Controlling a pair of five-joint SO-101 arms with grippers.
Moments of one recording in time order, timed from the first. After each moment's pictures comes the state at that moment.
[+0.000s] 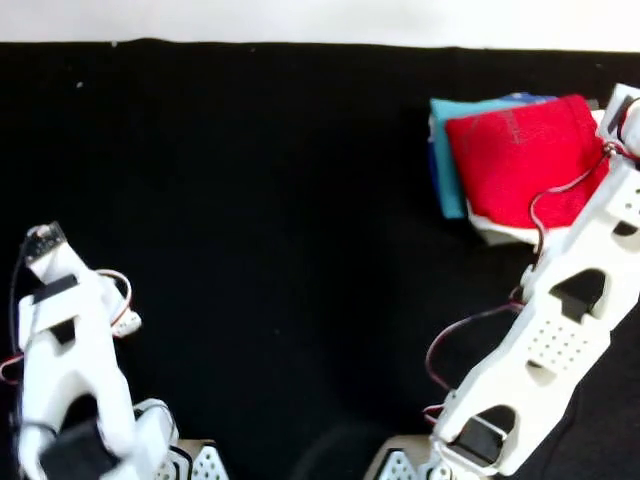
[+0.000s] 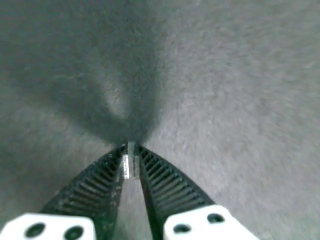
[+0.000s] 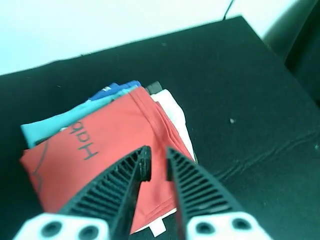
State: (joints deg) left arm -34.7 -27.7 60.4 50.1 -15.8; right arm 23.9 33.4 -92.5 100.4 8.5
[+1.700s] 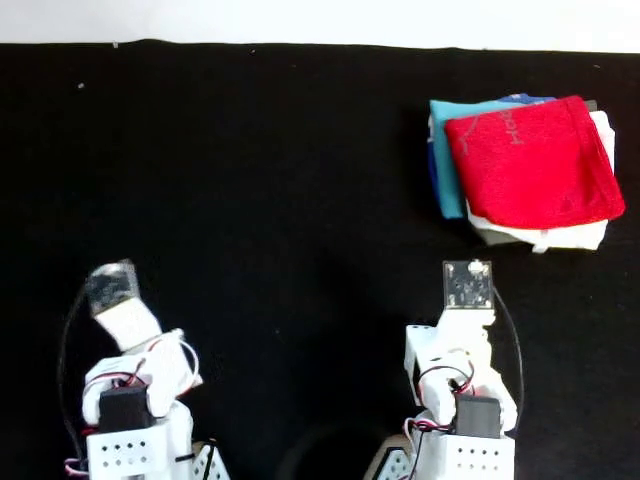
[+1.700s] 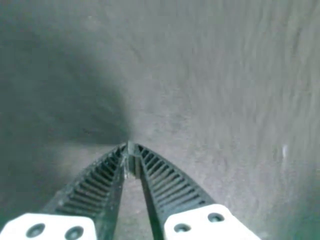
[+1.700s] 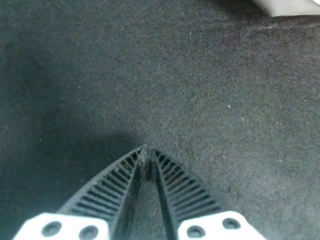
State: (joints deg) left arm -12.5 -103.6 94.6 77.6 2.4; right arm -0.4 -103.8 95.8 64.5 5.1
